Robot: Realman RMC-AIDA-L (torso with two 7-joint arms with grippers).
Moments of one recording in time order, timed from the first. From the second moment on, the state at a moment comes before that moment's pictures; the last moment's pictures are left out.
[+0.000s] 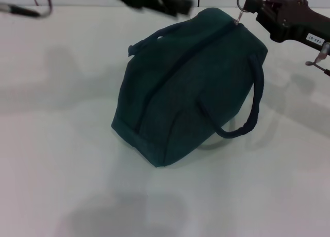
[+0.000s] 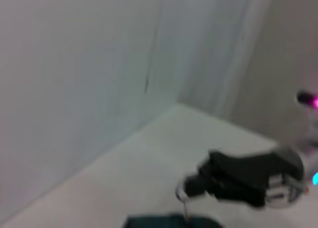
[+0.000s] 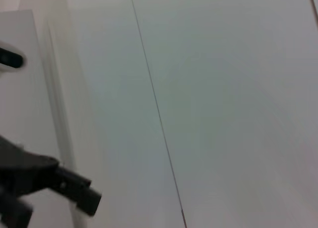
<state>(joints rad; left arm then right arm) -0.58 -2.01 1.10 1.72 2.01 1.64 -2.54 0.59 2.01 -1.19 -0.54 -1.10 -1.29 1.21</state>
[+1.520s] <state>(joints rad) -0.43 -2.09 1.54 1.74 2.35 1.33 -2.60 0.59 2.01 -1.19 -0.53 -1.08 -1.33 1.20</state>
